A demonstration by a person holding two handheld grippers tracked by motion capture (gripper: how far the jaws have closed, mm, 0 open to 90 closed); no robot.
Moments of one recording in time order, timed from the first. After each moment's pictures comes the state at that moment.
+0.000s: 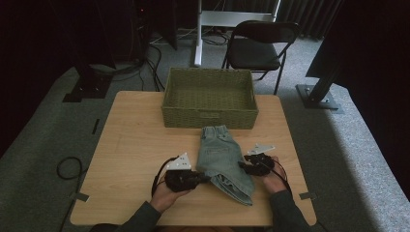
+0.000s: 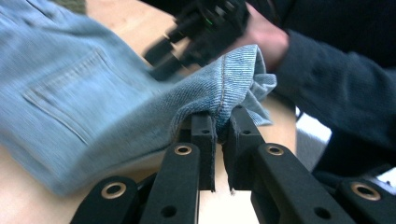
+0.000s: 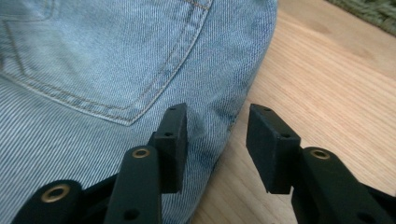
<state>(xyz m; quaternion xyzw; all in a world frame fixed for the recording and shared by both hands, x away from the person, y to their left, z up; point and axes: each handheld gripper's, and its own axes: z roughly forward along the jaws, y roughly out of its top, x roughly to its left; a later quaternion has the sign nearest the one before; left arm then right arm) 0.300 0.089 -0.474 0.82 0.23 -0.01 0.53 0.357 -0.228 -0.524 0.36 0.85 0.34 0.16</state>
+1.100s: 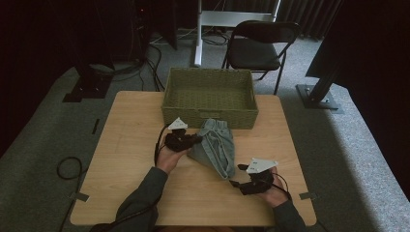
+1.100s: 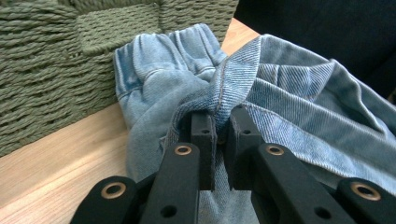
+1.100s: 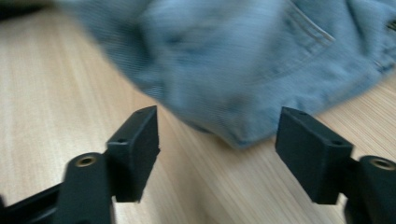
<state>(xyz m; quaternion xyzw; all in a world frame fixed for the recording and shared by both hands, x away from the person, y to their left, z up) 0.411 0.101 -0.476 0.79 0.35 0.06 0.50 0.299 -0.210 -0.504 0.23 0.87 0.42 0.13</state>
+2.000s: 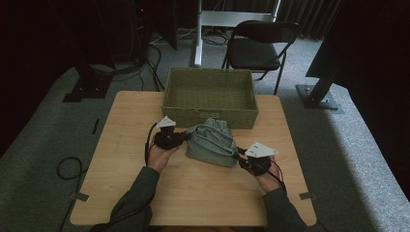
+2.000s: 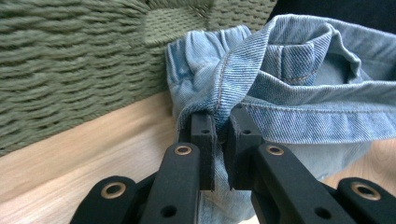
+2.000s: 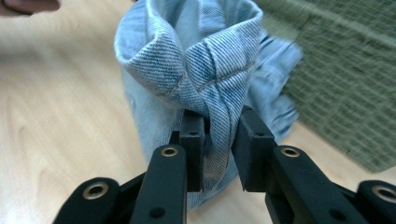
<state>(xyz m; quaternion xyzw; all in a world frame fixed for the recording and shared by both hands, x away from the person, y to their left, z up) 0.417 0.137 -0.473 0.77 0.39 0.08 0.50 0.337 -0.203 -0.480 0.28 0.81 0.45 0.25</state>
